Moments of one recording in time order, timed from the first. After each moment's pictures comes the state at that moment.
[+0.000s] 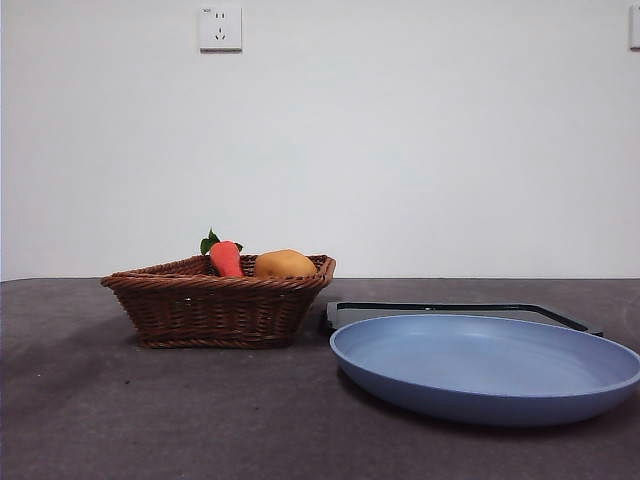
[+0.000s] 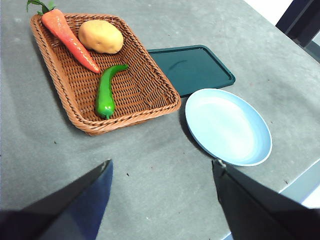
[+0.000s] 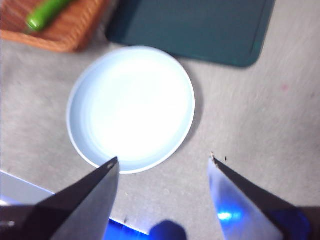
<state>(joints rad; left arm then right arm) 0.05 0.54 0.76 -0.83 0.65 0.07 0.11 0.81 0.96 -1.06 -0.29 -0.08</state>
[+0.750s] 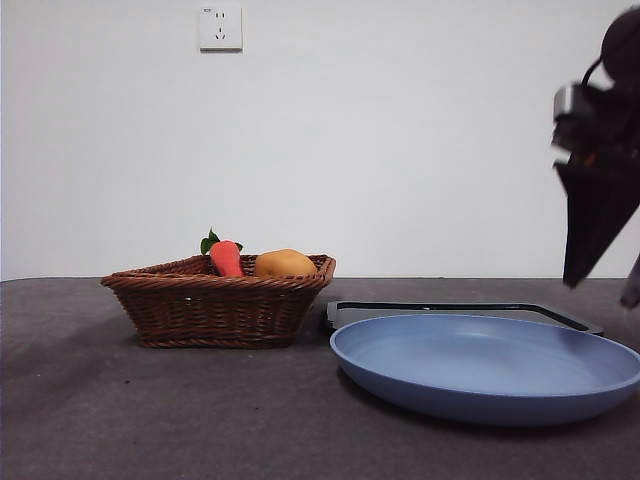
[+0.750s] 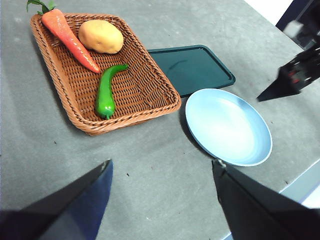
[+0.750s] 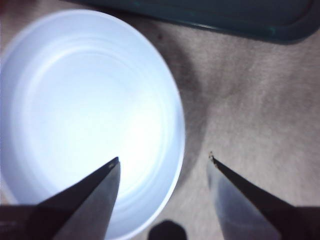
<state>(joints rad) 0.05 0.54 0.76 -0.83 0.65 0.07 0.13 1.48 0.96 -0.75 -0.34 -0.08</state>
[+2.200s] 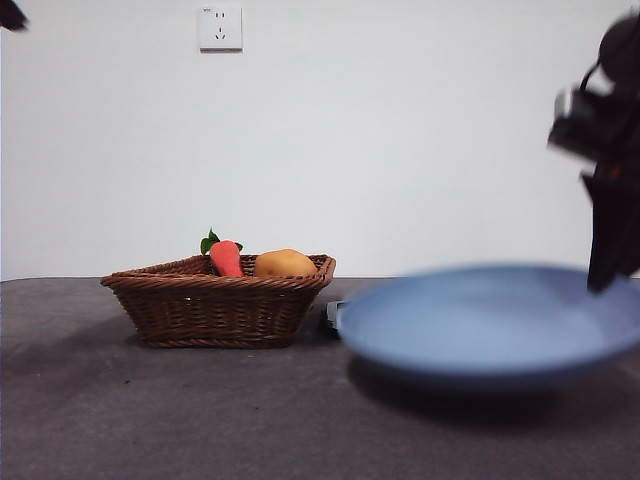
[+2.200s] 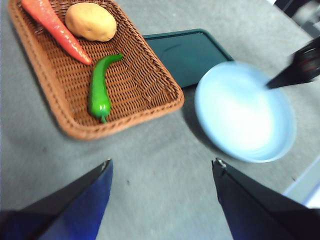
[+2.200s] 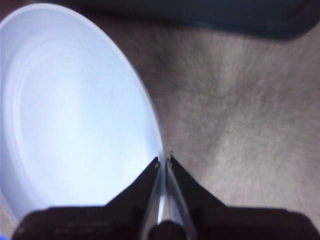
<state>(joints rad) -0.09 0.74 0.76 -0.66 0.57 0.04 0.13 1.43 0.96 -0.76 -0.34 -0.03</state>
